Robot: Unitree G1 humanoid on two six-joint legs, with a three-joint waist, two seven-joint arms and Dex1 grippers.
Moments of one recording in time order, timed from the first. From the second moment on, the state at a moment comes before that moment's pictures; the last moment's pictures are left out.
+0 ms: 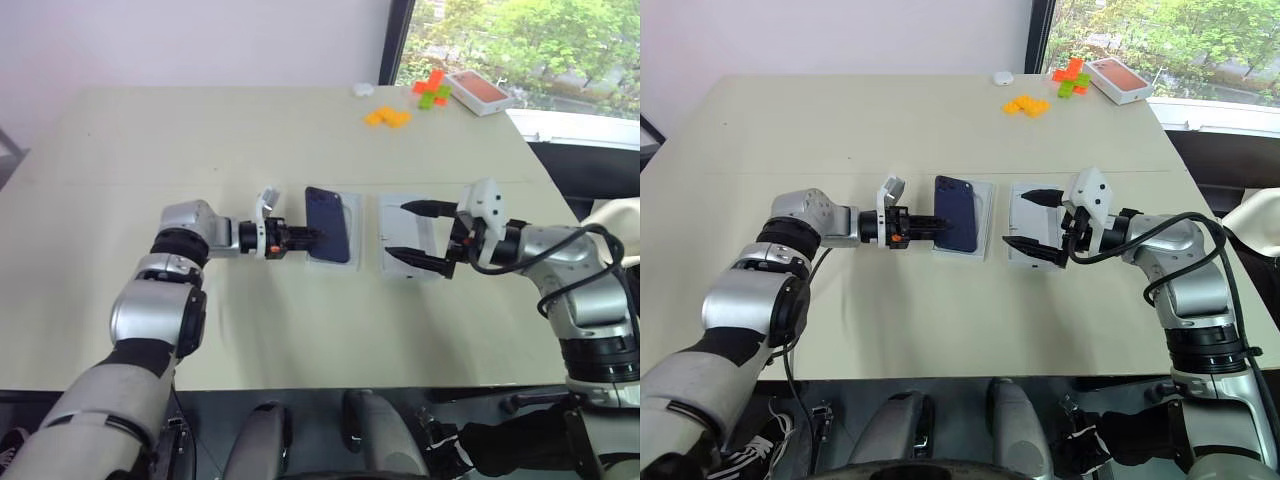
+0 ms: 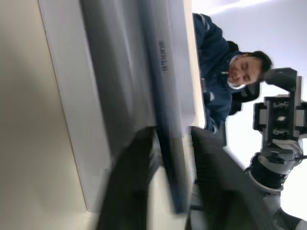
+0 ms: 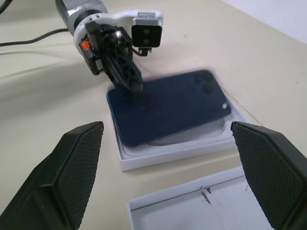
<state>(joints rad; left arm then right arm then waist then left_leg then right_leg) -1.16 0.33 0.03 1.13 -0.50 1.14 -1.06 -0.44 -0.70 -0.05 -0.07 0.39 0.33 1.08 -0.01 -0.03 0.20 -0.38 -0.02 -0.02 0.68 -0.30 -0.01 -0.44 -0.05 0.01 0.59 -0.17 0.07</state>
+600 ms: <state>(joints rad) -1.19 0.33 0.07 1.16 -0.40 1.01 -1.08 -0.47 -0.69 -0.01 -0.04 0.36 0.29 1.07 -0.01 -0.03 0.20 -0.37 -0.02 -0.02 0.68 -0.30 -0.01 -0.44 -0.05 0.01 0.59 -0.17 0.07</state>
